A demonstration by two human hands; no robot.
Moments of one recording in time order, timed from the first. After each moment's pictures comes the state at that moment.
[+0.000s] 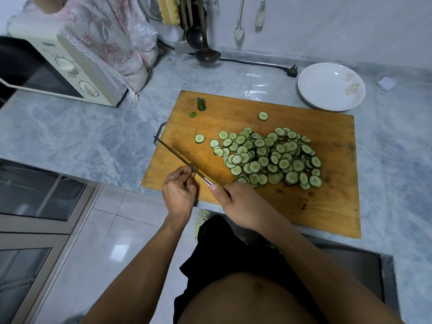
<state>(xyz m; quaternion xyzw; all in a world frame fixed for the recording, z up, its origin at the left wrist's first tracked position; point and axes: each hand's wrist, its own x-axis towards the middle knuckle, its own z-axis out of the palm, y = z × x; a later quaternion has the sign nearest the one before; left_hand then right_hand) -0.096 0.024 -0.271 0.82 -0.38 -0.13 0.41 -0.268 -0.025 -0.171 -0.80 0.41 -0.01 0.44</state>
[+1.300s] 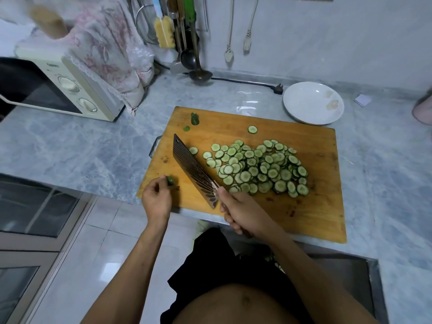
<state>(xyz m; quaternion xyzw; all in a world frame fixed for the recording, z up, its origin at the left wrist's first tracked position) -0.080 0.030 -0.238 0.81 -0.16 -0.22 0.52 -0.292 -0.024 -0.171 -0.60 0.46 -0.06 0.66</state>
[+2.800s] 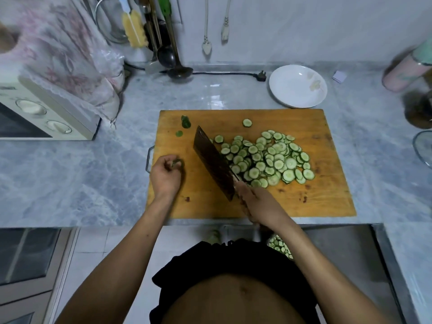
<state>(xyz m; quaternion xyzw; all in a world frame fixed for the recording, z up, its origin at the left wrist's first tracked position) -0.017 -0.050 -0.230 0.80 -0.34 -0.27 0.41 -0.263 -0.024 -0.183 -0.60 0.57 -0.14 0.55</state>
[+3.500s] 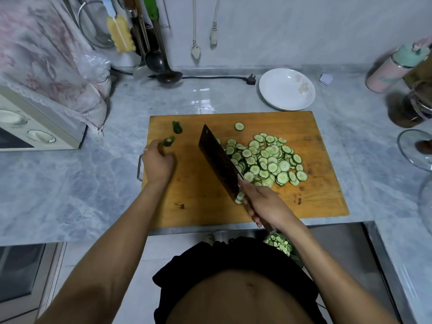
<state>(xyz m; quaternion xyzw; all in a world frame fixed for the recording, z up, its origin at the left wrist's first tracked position) -0.001 -0.103 -0.226 0.80 -0.42 -0.23 0.36 -0.270 -0.036 -0.169 -0.50 0.62 -0.14 0.59</state>
